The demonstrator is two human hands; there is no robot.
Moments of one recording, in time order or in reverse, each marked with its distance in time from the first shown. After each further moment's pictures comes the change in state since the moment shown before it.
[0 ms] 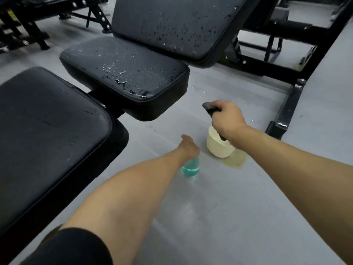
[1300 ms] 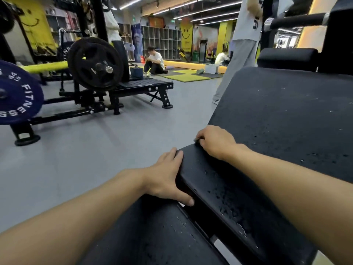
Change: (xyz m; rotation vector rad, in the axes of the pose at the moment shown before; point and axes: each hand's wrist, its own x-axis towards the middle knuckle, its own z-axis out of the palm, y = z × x) left_hand -0.075 -0.063 -0.357 0.518 0.248 0.310; right_hand 0.157 -0.263 0.166 -0.734 -0.193 -0.700
